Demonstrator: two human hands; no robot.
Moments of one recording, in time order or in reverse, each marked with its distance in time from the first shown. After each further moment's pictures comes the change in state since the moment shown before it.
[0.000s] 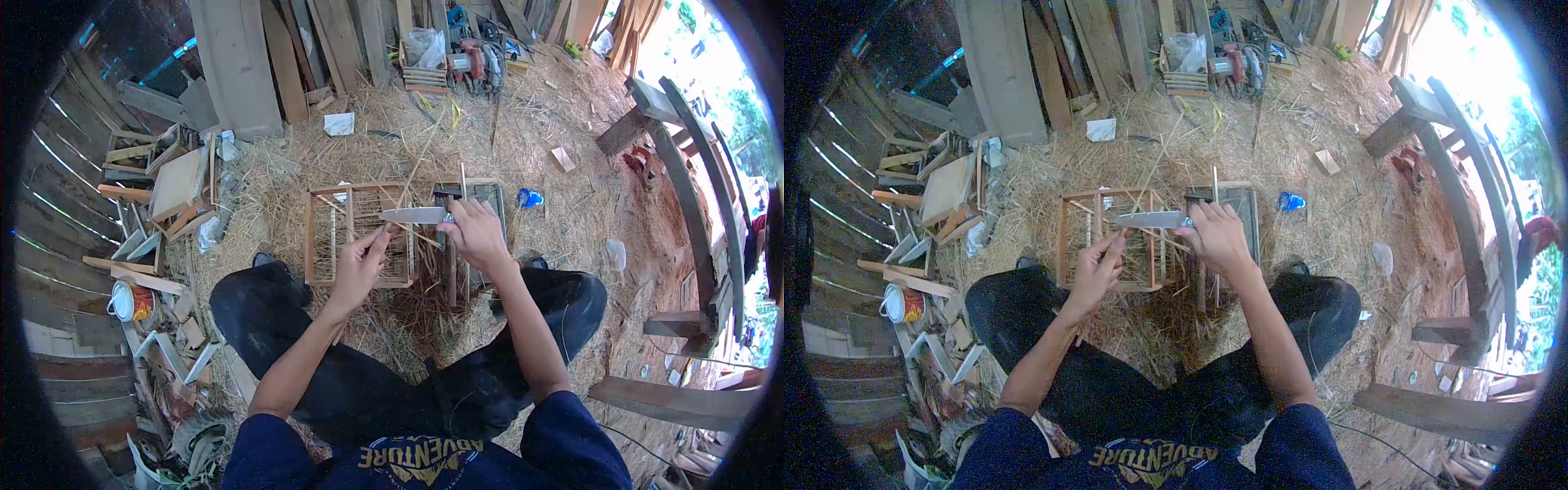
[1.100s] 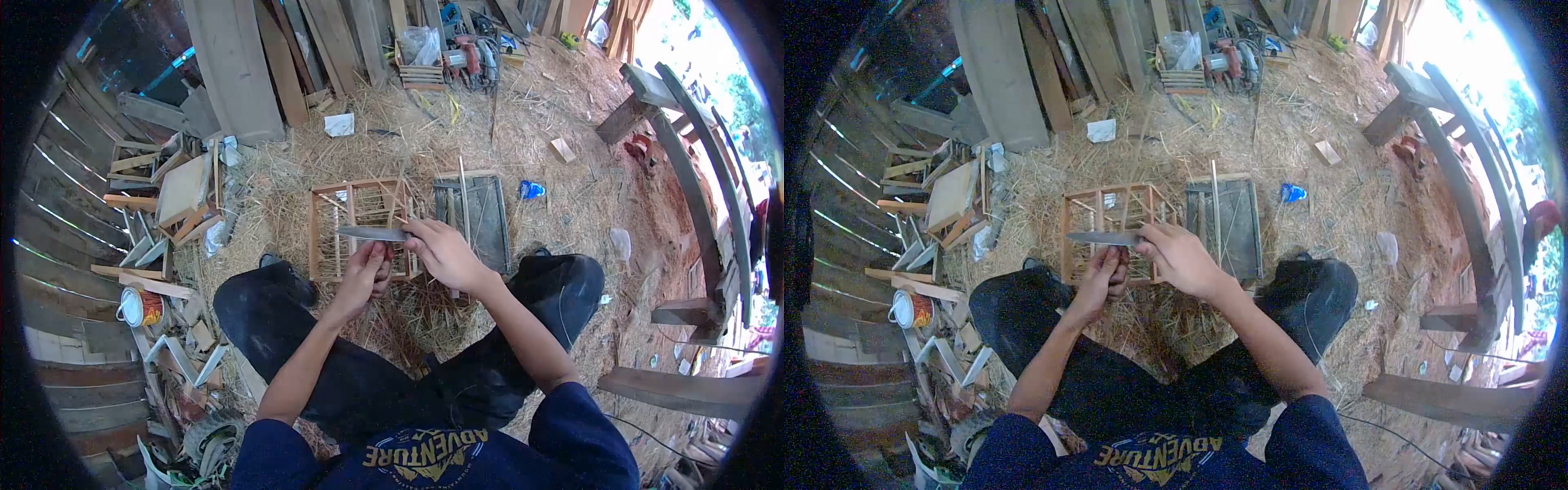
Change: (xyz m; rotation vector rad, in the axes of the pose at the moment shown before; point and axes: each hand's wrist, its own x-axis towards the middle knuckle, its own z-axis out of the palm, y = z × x) left_hand -0.020 -0.009 -0.003 -0.172 -0.162 -0.155; right_hand -0.007 -0.064 -0.010 0.533 -0.103 -0.053
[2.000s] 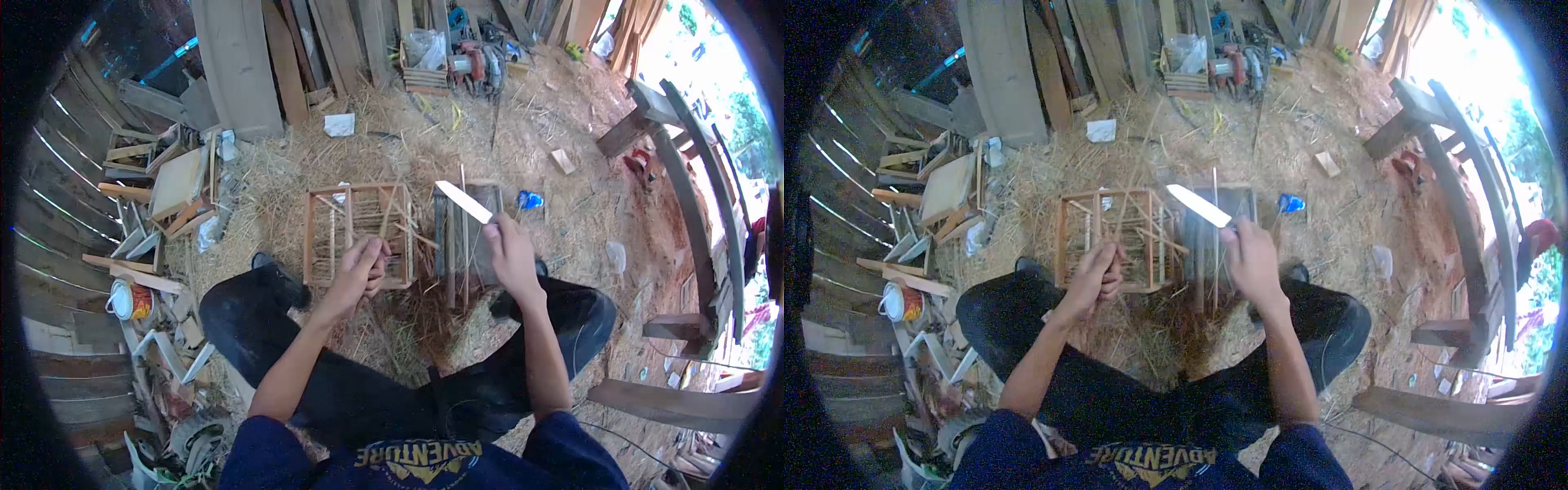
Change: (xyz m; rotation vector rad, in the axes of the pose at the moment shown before) left_hand 0.007 0.016 -0.004 -0.019 -0.008 -0.017; right_hand -0.047 0.043 -0.054 -0.301 0.319 0.320
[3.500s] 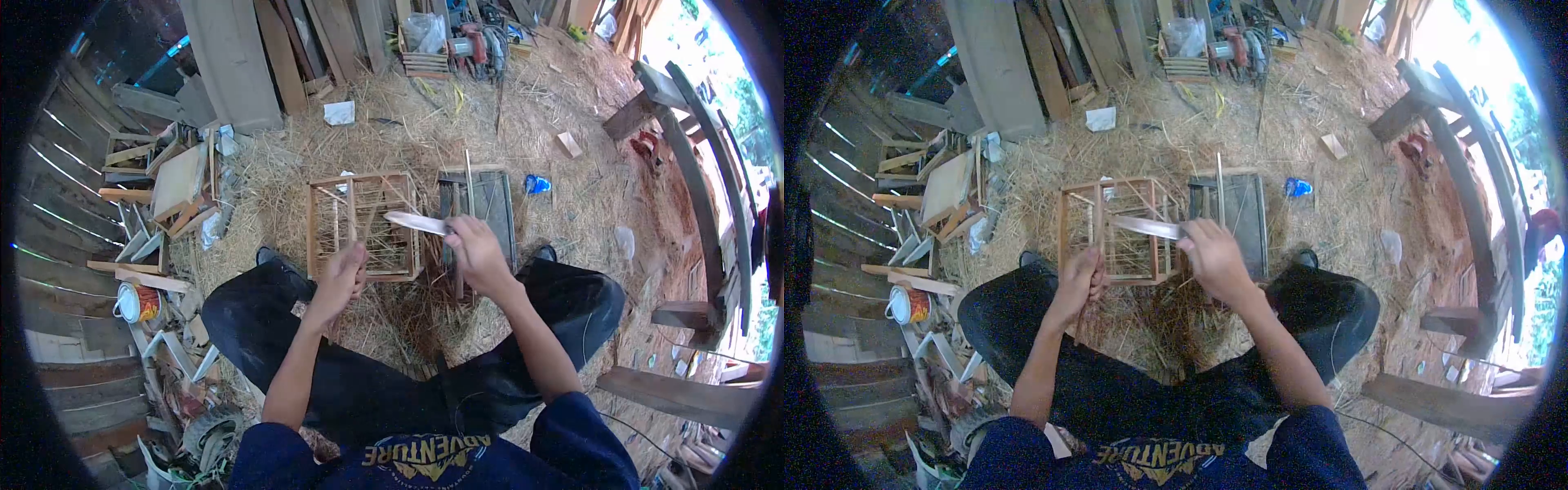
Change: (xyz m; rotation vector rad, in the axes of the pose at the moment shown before) left_hand -0.016 -0.009 -0.028 0.162 0.132 -0.047; right_hand -0.001 -0.029 0.046 0.138 -0.159 -0.211
